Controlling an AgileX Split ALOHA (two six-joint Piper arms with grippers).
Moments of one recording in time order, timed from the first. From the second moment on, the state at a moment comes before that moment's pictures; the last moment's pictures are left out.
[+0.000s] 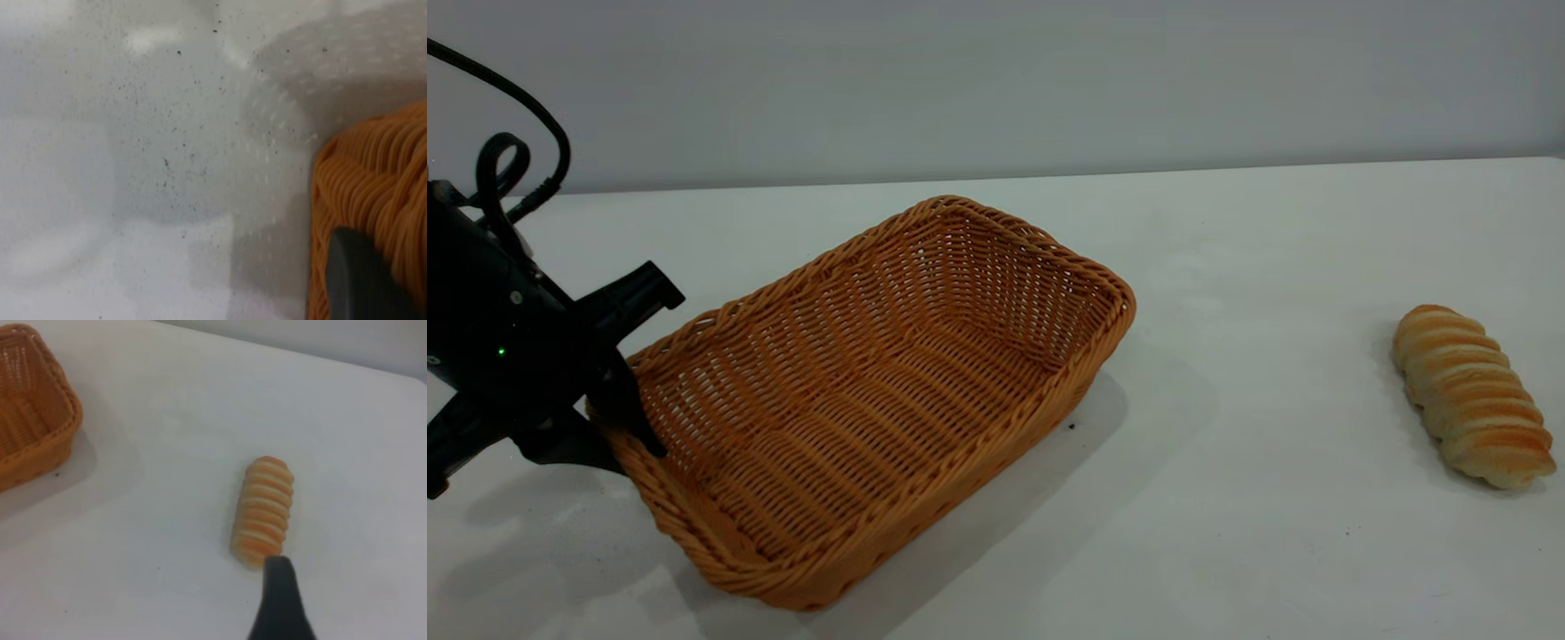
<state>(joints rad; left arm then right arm) -0.14 1.90 -0.74 -0.62 0.15 -0.33 0.30 0.40 -0.50 -0.19 0.72 0.11</state>
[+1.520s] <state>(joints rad) -0.17 2.08 -1.13 -0.58 0.50 0.26 0.30 0.42 -0.50 -0.19 0.71 0.12</state>
